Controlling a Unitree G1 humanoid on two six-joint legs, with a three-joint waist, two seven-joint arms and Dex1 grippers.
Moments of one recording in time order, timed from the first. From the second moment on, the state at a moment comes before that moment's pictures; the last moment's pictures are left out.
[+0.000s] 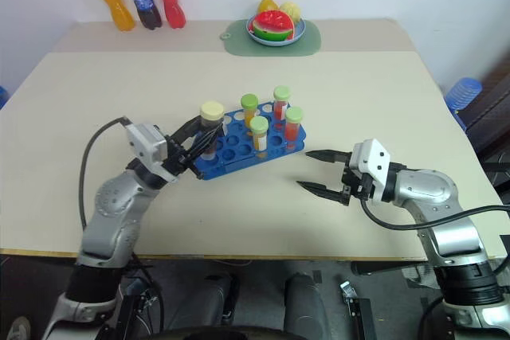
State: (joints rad) left arm -0.20 0.27 -0.06 -0.13 -0.25 -0.19 -0.60; right arm -0.14 -0.77 -0.08 -0.21 0.41 0.14 1.08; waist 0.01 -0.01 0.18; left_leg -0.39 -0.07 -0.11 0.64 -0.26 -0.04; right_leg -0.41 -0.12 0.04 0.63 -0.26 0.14
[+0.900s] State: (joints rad) left arm -0.29 0.11 -0.10 0.30 -0.24 -0.49 -0.64; right arm -0.09 -0.77 -0.14 -0.27 0.43 0.19 1.05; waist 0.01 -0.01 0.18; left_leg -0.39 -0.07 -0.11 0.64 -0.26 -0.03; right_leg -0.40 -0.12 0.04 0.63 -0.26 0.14
